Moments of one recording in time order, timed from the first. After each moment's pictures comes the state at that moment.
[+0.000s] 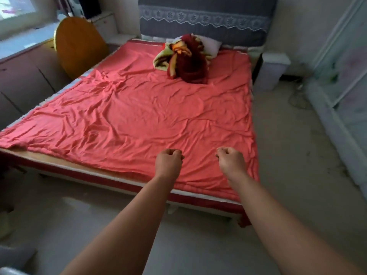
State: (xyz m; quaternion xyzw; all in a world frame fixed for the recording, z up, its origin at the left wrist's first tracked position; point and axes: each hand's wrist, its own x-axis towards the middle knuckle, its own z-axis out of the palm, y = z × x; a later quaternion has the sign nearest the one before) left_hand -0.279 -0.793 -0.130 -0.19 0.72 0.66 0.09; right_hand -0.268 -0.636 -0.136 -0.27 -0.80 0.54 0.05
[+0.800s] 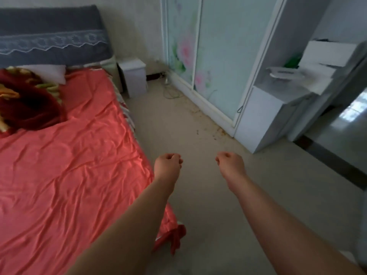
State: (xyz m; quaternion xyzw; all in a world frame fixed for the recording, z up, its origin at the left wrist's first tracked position) left_hand -0.297 -0.373 -0.127 0.07 0.73 0.60 0.31; right_hand -0.177 -0.267 -0.120 -0.57 -0.64 0.46 0.23
